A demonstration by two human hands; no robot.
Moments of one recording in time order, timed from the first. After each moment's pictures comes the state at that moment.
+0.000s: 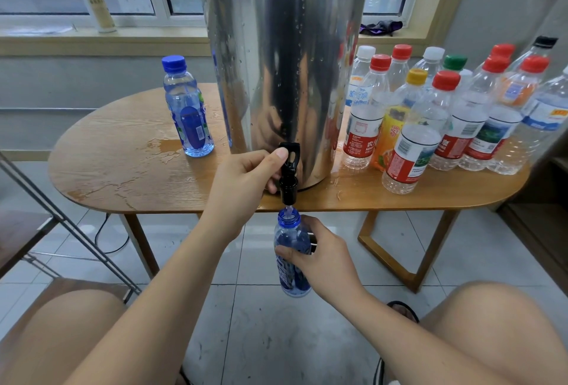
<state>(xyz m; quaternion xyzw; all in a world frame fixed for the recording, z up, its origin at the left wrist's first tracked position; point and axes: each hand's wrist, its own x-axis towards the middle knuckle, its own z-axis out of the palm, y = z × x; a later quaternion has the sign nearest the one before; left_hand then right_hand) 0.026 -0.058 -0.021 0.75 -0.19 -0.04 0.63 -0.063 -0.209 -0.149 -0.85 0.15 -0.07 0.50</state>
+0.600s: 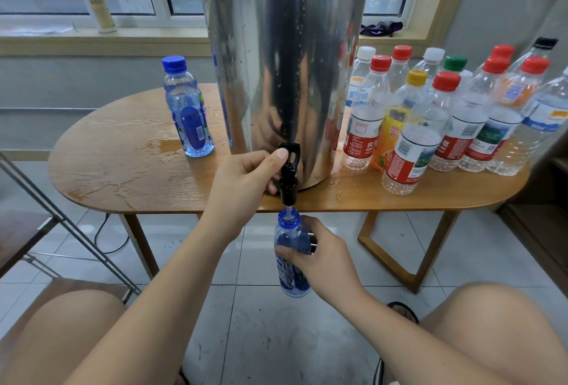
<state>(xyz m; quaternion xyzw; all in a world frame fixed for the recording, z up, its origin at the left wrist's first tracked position) 0.026 -0.058 -0.021 0.75 -0.20 -0.03 0.63 -0.061 -0.209 -0.149 -0.86 0.15 -0.06 0.49</state>
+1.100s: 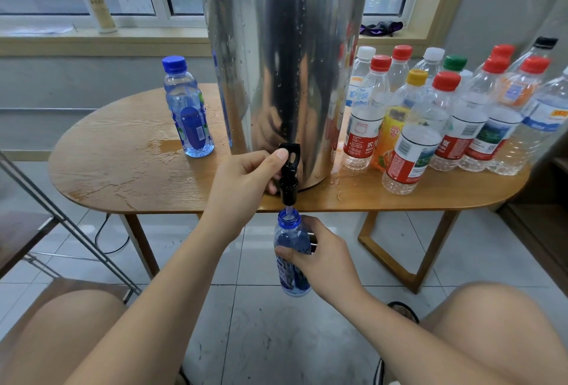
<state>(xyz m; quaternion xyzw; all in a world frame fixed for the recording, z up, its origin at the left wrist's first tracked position) 0.027 -0.057 -0.022 0.75 -0.20 -0.03 0.63 -0.062 -0.208 -0.144 -0.85 0.15 -0.06 0.49</state>
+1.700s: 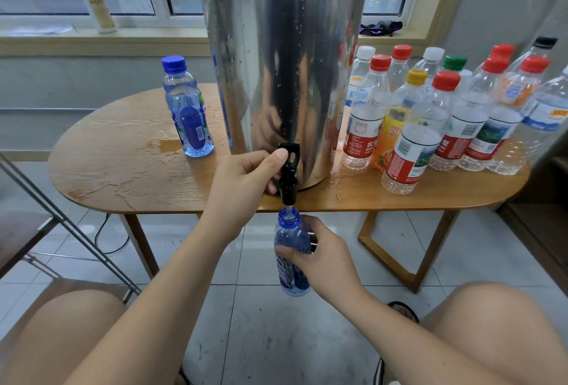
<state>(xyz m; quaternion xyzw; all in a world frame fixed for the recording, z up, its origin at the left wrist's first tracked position) 0.027 -0.057 -0.022 0.75 -0.20 -0.03 0.63 -0.064 -0.208 -0.142 -0.85 0.15 -0.06 0.50</state>
